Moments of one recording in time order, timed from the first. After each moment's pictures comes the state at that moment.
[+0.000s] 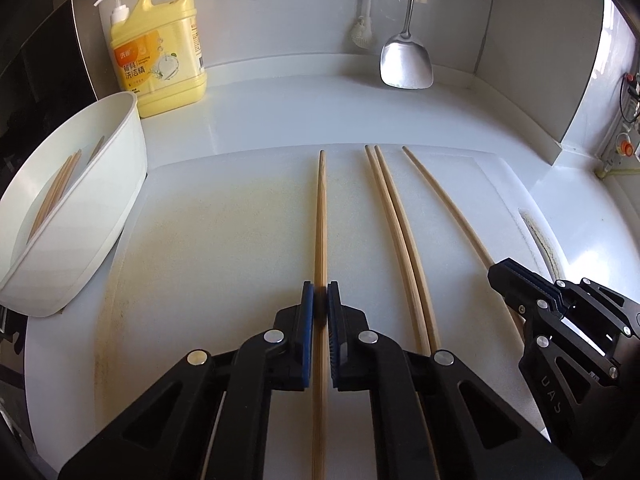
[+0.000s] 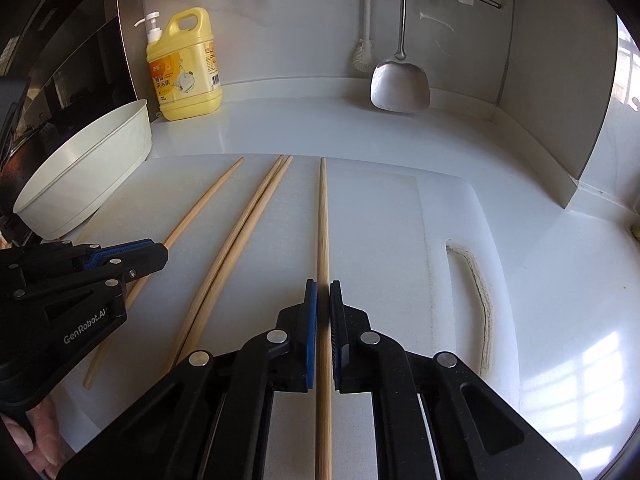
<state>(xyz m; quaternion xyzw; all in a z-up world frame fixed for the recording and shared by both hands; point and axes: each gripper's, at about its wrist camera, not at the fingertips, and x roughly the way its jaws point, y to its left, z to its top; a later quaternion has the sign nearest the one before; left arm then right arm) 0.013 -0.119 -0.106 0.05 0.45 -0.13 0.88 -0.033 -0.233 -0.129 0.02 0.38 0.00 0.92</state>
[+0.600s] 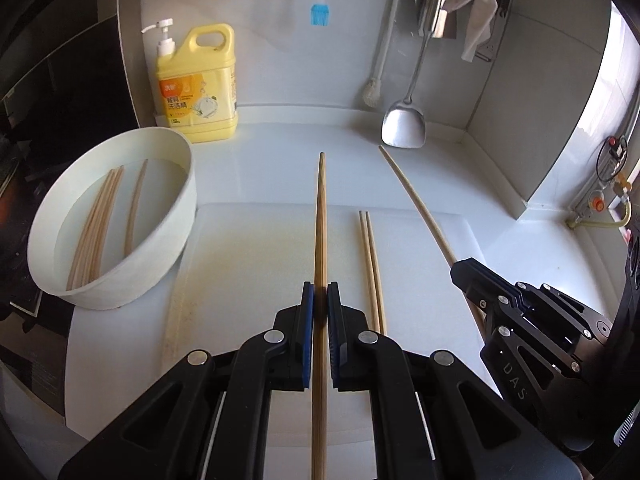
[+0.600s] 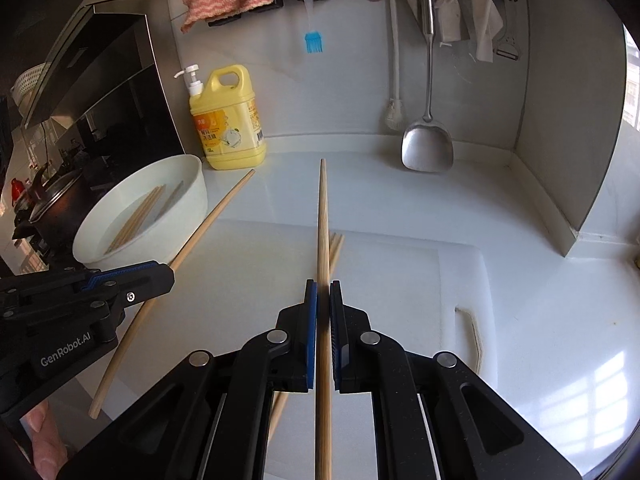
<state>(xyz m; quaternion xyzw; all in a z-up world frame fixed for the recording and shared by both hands) -0.017 -0.083 -0.002 -0.01 0.43 -0.12 0.89 -0.045 -0.210 -0.038 0.03 0.34 0.05 0.94</state>
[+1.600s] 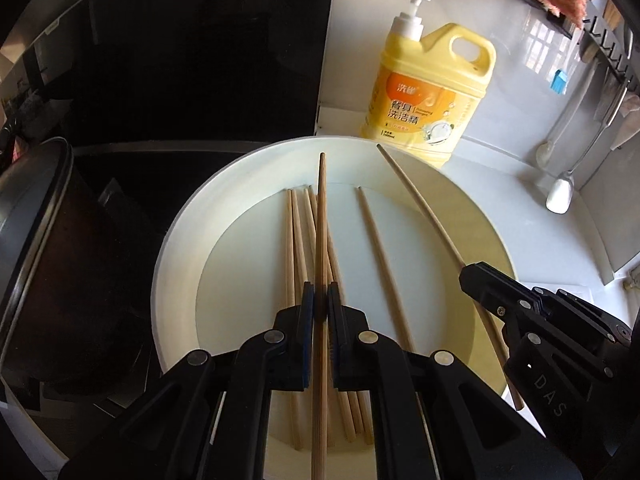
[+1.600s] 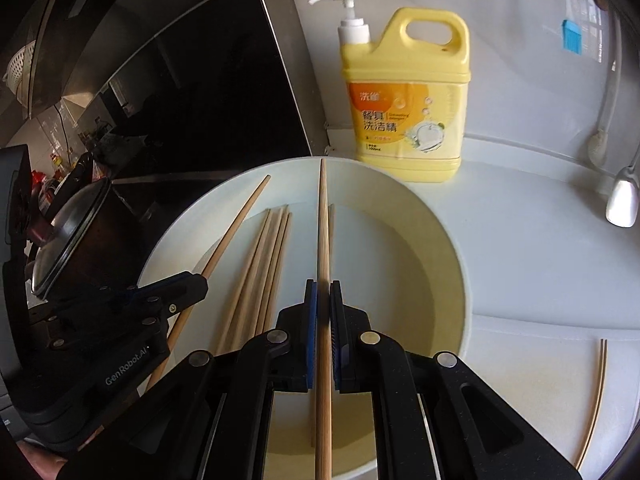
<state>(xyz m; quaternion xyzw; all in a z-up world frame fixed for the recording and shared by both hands) 0.151 0.182 -0.035 -0.04 0.48 -0.04 0.88 0.149 0.059 -0.039 0.05 0.42 0.13 0.90</state>
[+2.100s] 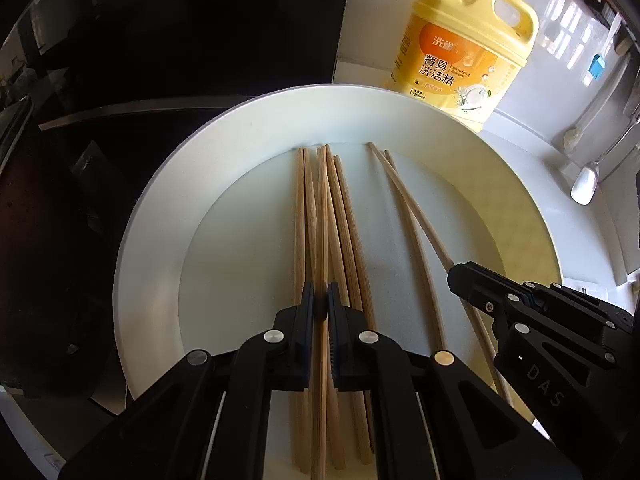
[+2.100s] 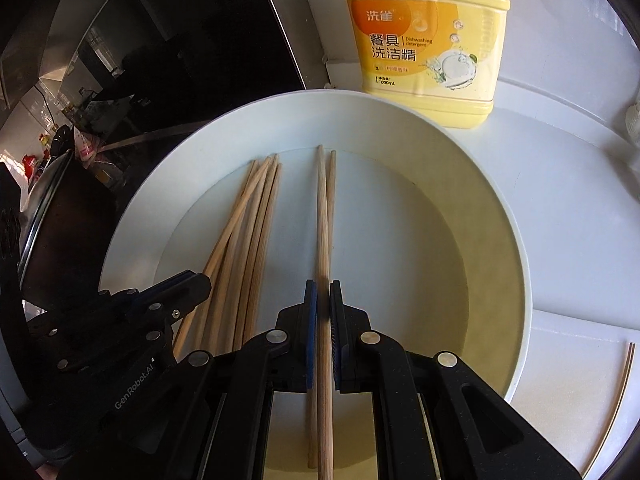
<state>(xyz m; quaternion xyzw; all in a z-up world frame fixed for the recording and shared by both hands) 0.175 0.185 -0.075 -0.05 0.53 -0.03 0.85 0.190 0.068 -0.078 0.05 0.51 0.14 0.84</state>
